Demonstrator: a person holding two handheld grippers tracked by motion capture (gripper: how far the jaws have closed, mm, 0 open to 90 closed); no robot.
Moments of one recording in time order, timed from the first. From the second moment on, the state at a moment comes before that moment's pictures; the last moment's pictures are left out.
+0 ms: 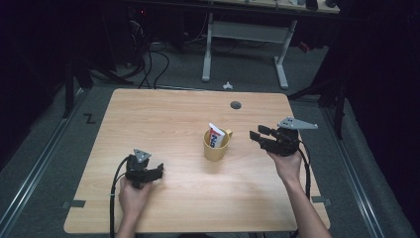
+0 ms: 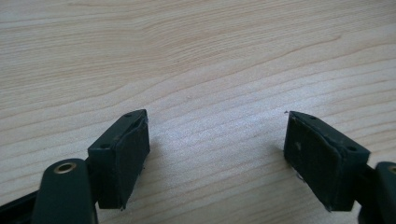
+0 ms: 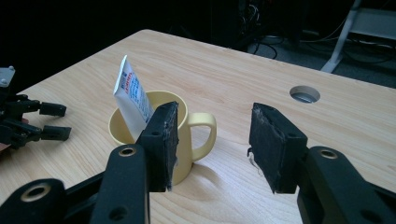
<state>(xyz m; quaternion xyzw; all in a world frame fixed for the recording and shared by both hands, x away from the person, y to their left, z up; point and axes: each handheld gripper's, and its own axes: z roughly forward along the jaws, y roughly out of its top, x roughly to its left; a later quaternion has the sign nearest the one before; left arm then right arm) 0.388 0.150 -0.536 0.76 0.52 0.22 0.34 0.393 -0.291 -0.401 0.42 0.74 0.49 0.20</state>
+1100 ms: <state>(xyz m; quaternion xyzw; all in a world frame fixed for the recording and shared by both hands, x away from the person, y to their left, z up) 0.388 0.150 -0.536 0.76 0.52 0.22 0.34 0.381 -0.317 -0.414 0.45 0.72 0.50 0.19</state>
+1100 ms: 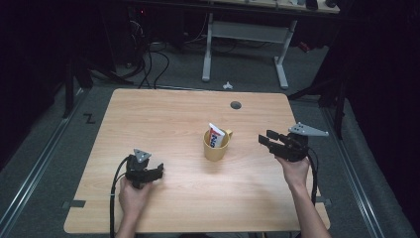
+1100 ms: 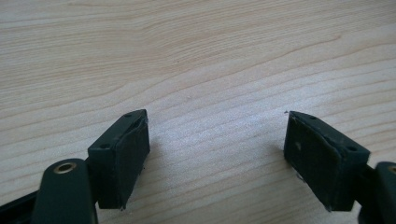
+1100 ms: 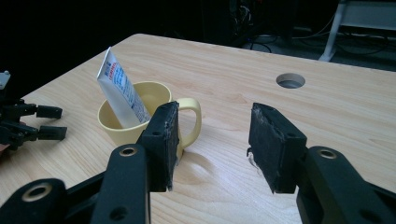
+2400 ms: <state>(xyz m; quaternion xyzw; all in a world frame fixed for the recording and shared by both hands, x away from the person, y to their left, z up) 0.388 0.150 -0.536 0.76 0.52 0.22 0.34 0.372 -0.323 -0.443 0.46 0.72 0.48 0.19</state>
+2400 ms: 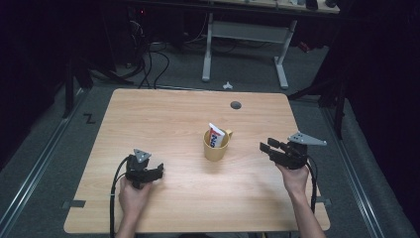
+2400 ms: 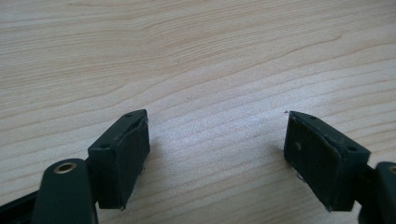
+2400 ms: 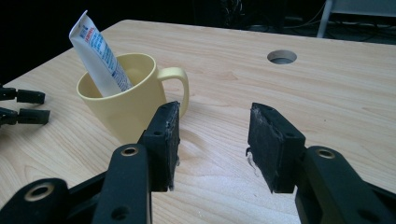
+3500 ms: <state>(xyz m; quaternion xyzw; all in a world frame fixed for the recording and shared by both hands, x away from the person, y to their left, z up) 0.388 0.150 -0.536 0.76 0.52 0.22 0.34 0.376 -0.321 -0.482 0.48 0.73 0.46 0.18</state>
